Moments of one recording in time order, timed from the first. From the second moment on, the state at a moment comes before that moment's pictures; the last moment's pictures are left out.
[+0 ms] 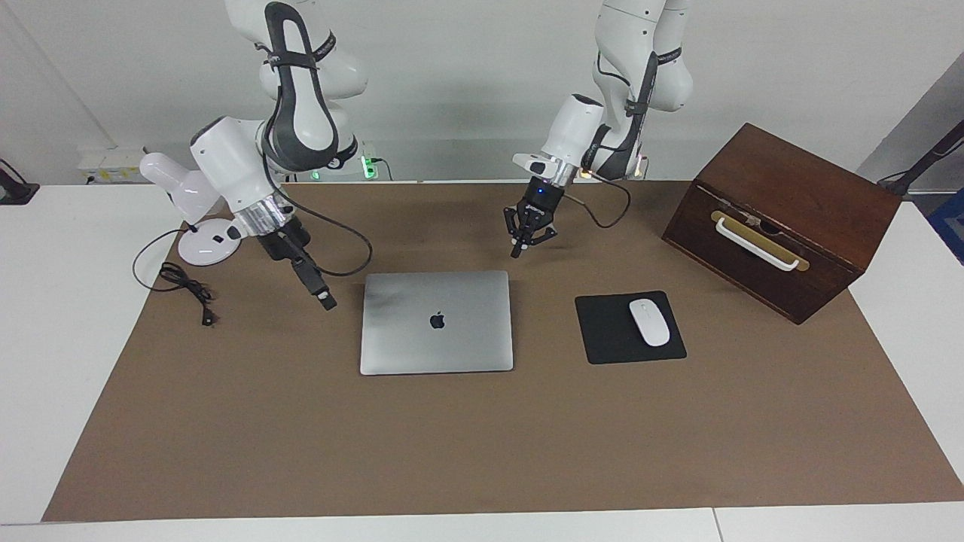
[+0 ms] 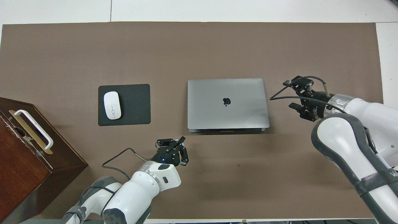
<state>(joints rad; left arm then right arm) -0.71 0.00 -0.06 -2.73 -0.10 3.47 -0.01 0.11 -0.03 0.00 -2.33 0.87 2.65 0.42</state>
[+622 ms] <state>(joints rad) -0.71 0.11 -0.06 -2.65 -0.10 3.48 -0.01 0.18 0.05 0.01 -2.33 0.92 2.71 0.47</state>
